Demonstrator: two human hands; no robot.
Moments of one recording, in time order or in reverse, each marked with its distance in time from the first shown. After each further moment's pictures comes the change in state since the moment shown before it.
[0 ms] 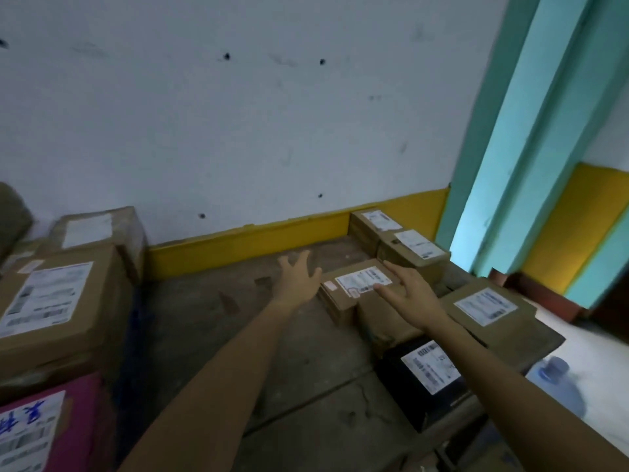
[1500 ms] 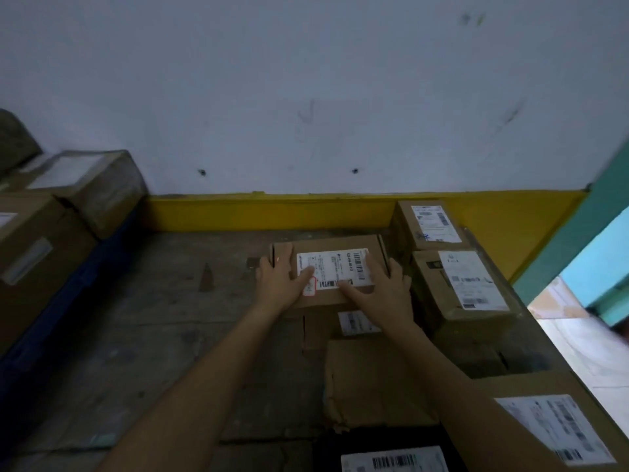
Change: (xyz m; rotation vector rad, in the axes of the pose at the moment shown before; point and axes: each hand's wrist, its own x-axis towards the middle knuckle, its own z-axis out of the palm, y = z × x) left_hand 0.110 -0.004 0.094 -0.049 0.290 -0.428; right_hand 0.171 0.078 0.064 -0.062 -0.269 -0.044
